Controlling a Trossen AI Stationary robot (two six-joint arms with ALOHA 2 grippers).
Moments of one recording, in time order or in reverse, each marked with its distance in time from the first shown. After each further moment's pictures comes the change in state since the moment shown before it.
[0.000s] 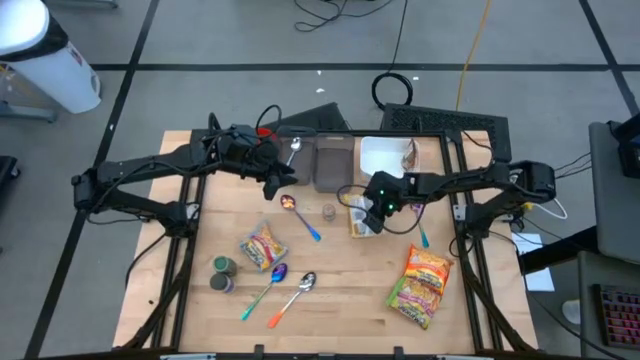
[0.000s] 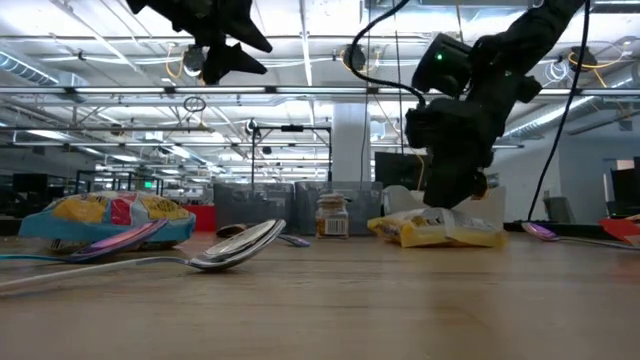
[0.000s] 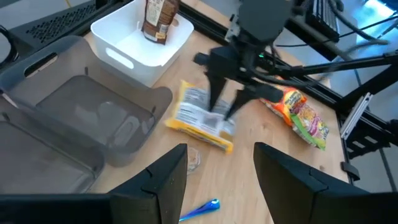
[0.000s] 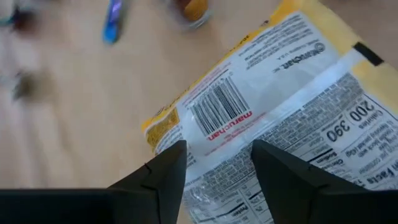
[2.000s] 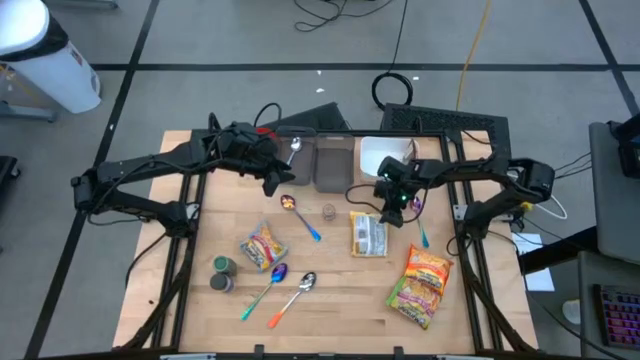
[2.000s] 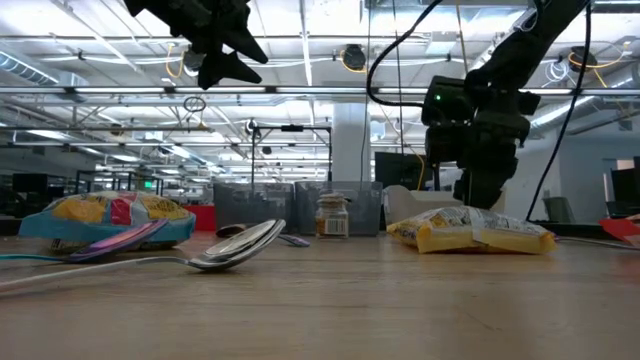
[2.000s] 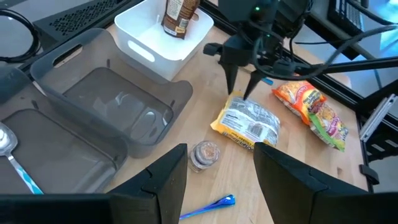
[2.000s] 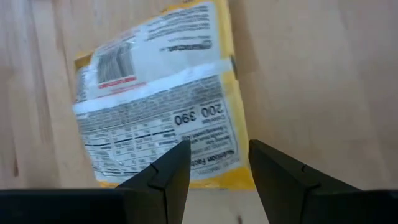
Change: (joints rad) left arm 0.035 0.000 0.000 -0.039 -0.024 0.010; right arm -0.232 0.013 -0.002 -0.227 -0.259 -0.482
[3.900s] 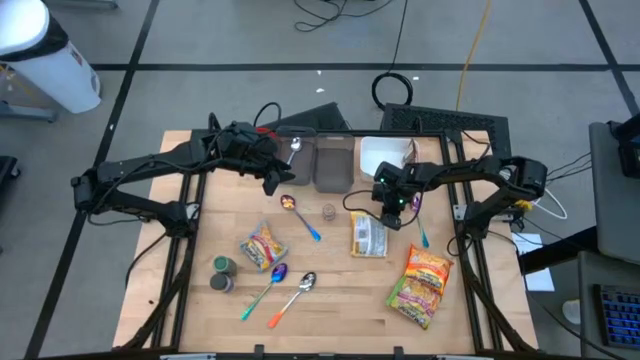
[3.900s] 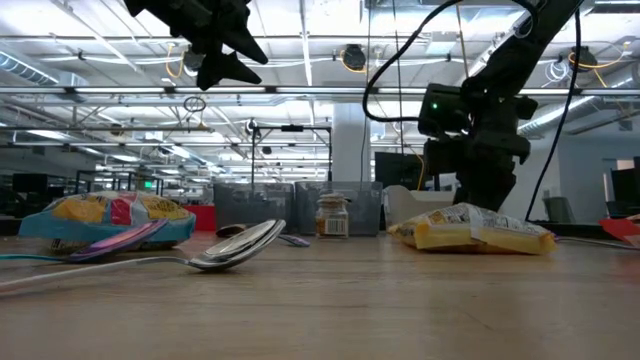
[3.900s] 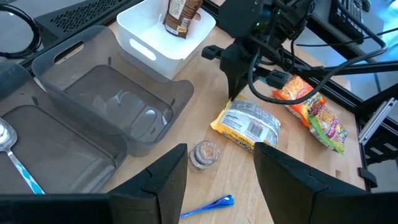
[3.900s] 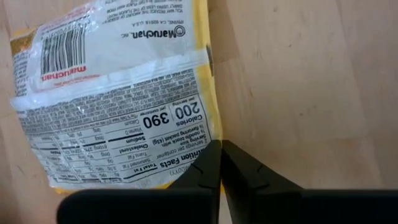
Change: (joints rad) left arm 0.004 0.000 0.000 -0.002 0.002 -0.018; right arm 0.032 0.058 0.000 0.022 0.101 -0.002
